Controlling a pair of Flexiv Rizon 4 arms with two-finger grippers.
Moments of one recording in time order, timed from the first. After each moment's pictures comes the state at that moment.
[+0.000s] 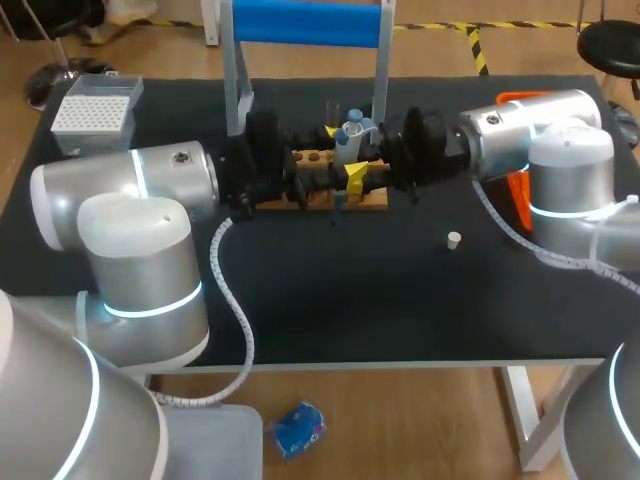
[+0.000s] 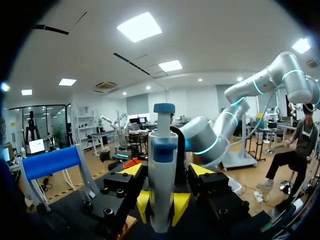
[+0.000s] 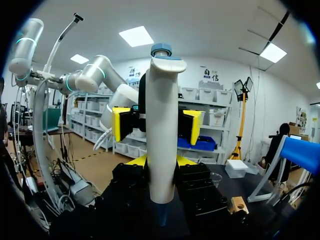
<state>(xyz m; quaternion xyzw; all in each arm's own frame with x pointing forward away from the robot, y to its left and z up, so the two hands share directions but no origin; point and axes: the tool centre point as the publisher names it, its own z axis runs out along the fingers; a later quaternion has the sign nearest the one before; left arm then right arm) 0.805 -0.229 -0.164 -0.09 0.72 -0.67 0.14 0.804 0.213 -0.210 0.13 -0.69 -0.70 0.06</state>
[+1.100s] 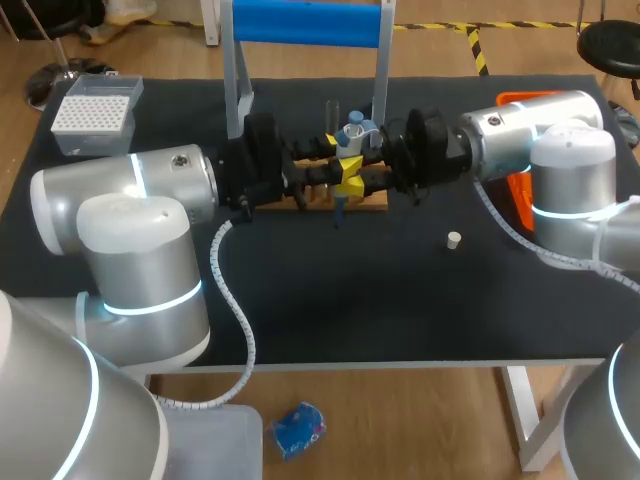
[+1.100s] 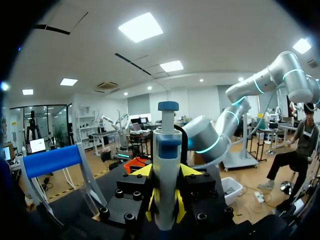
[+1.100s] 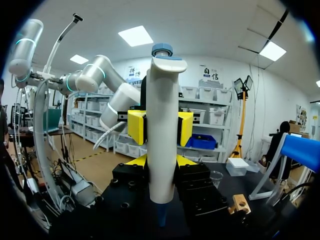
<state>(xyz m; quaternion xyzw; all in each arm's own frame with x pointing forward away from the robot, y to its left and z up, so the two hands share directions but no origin) 0.807 -0.227 -0.168 -0.09 0.72 -0.67 0.14 0.802 0.210 -0.213 0.13 -0.70 -0.70 0.06</state>
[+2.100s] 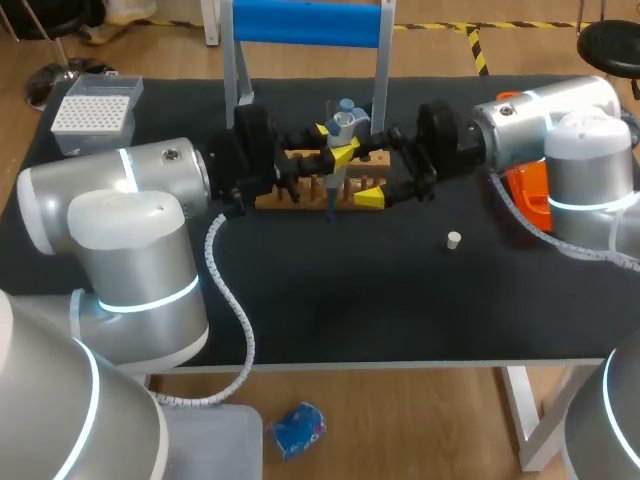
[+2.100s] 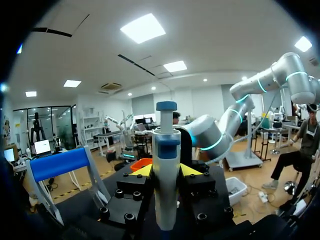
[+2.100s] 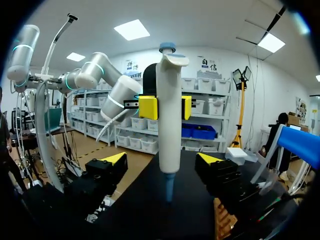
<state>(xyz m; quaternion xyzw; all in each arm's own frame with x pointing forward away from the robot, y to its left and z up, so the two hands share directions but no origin) 0.816 -0.212 -0.154 -0.11 0.72 -0.66 0.16 0.811 0.187 -0.218 0.12 -0.73 -0.67 0.07</state>
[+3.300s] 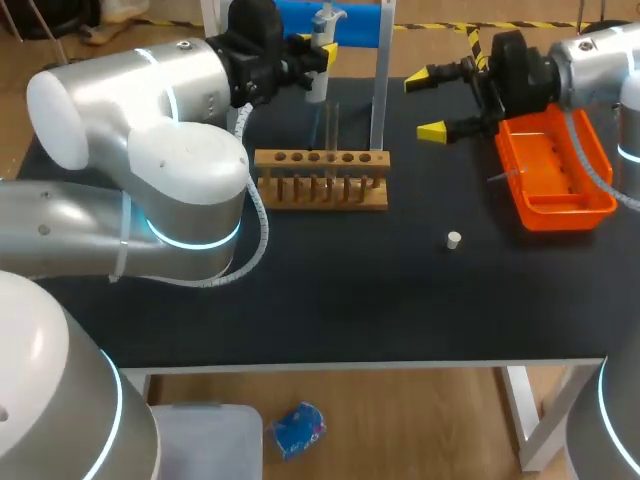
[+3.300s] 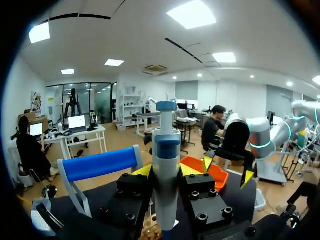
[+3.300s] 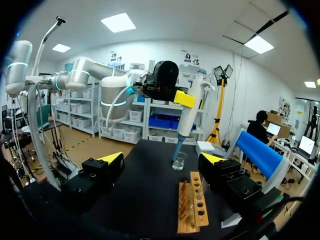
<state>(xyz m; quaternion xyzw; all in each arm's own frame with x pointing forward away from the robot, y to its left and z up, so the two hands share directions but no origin) 0.936 -0.190 -0.093 -0.30 0.72 -0.59 0.22 0.885 0.098 -0.162 0.07 -0.76 -0.64 0.00</state>
